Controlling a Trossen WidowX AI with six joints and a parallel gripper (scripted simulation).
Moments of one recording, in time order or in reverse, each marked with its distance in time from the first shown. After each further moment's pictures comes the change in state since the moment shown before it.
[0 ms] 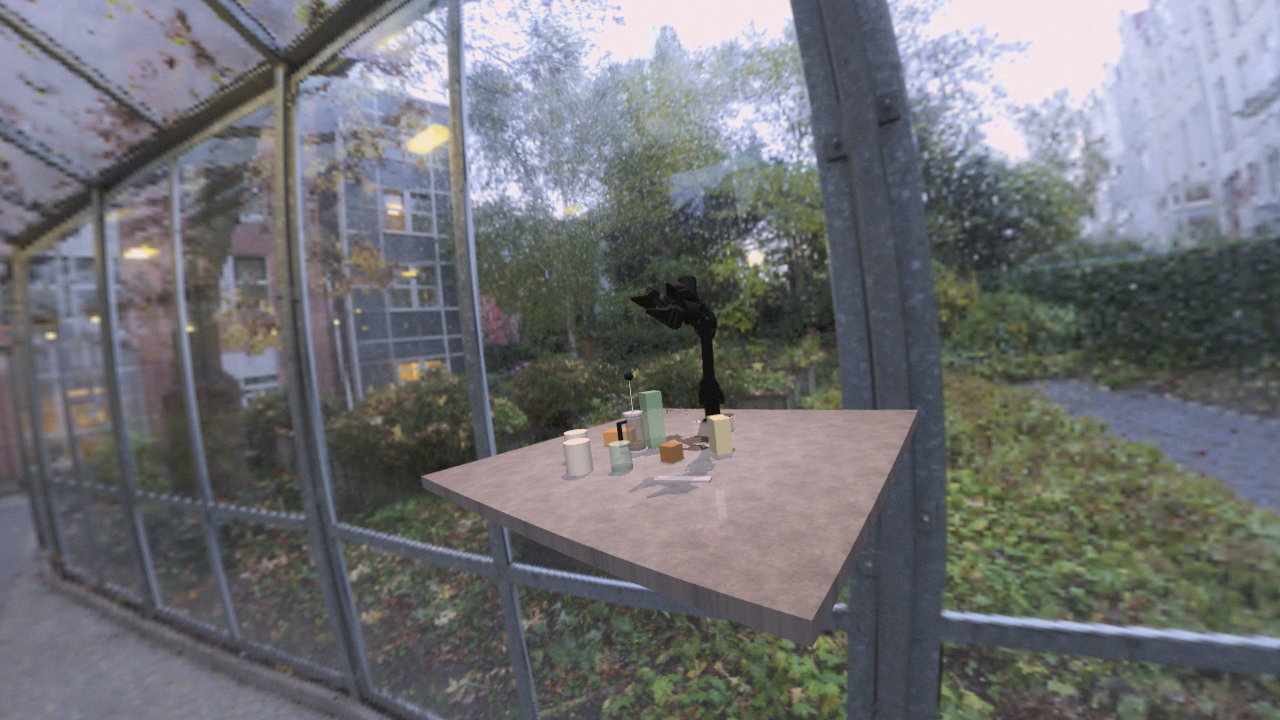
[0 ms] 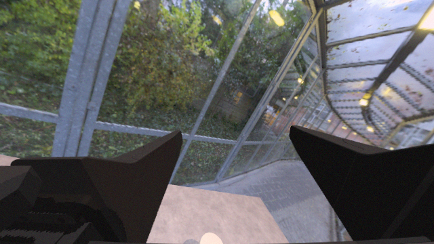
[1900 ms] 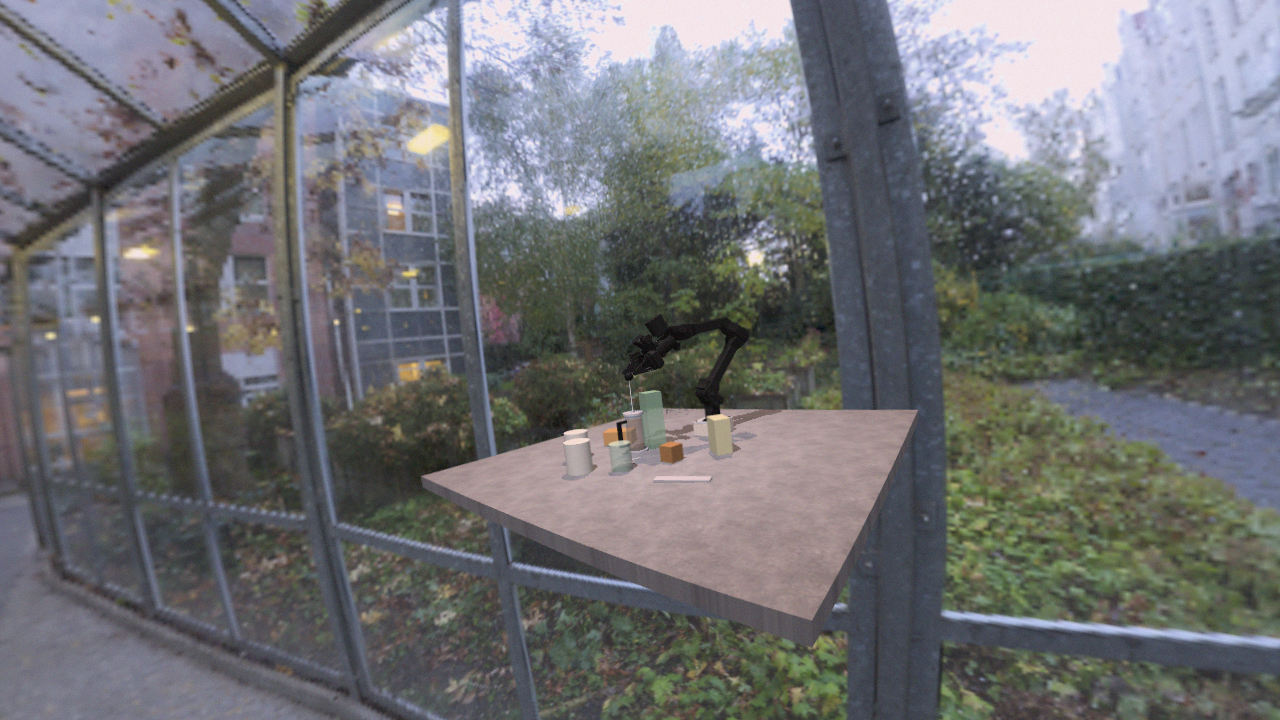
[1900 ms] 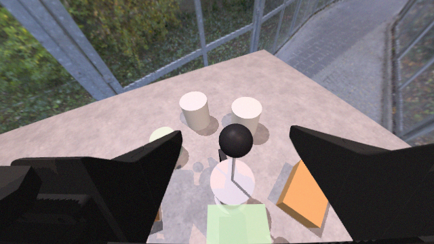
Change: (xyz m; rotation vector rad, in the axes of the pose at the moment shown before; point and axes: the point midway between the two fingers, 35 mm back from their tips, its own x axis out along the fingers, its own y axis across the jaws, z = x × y) arm -0.094 -0.104 -0.263 0.520 0.675 0.023
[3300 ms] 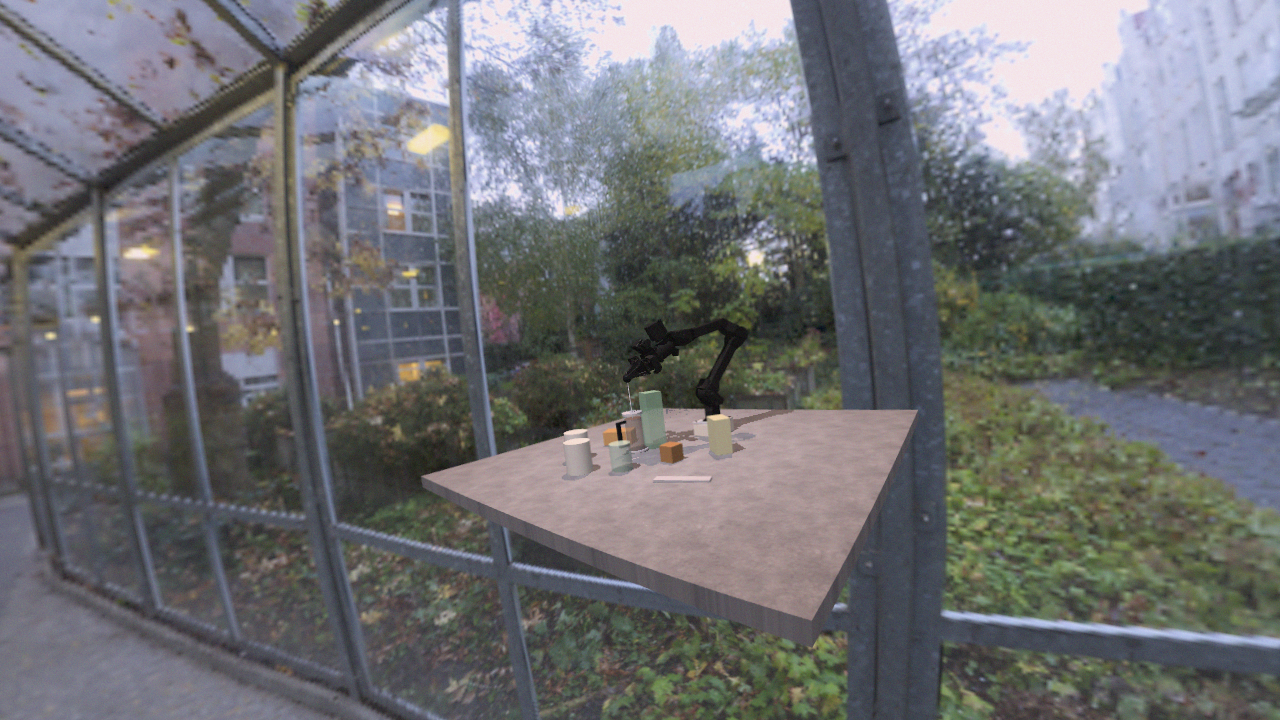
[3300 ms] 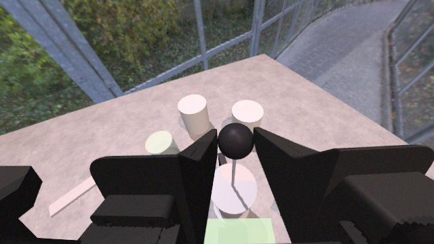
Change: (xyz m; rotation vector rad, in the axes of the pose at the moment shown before) arm 0.017 0.000 -0.008 -0.001 -0.031 -0.001
